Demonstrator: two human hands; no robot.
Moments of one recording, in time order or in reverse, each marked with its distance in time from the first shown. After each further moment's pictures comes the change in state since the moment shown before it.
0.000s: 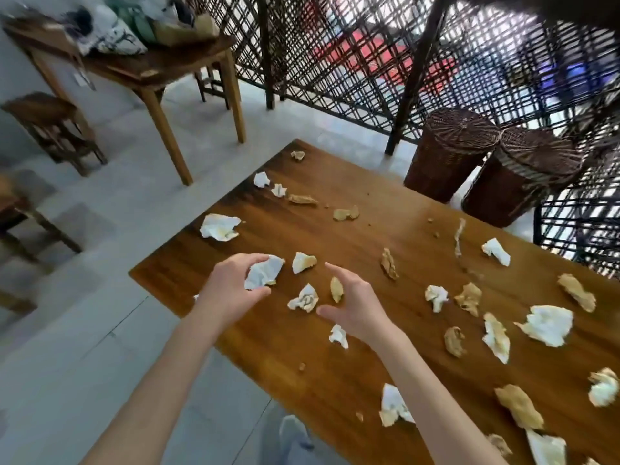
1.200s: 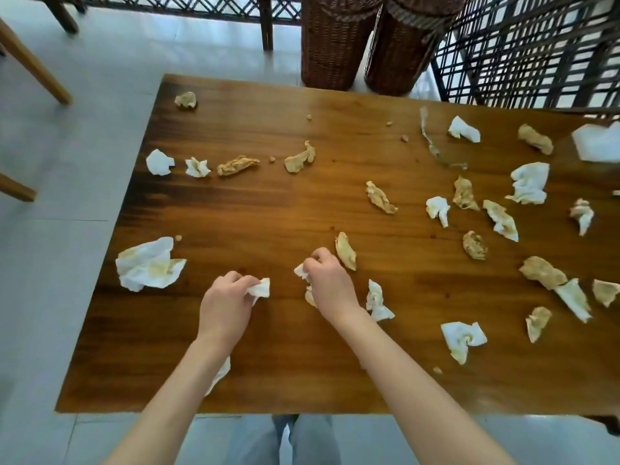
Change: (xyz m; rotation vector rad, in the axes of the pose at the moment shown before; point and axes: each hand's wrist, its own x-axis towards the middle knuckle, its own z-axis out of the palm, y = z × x) left_hand 0.153 -0.123 0.097 0.173 -0.279 0.397; right_hand 0.124 0.005 0.131 -0.225 0.318 0.330
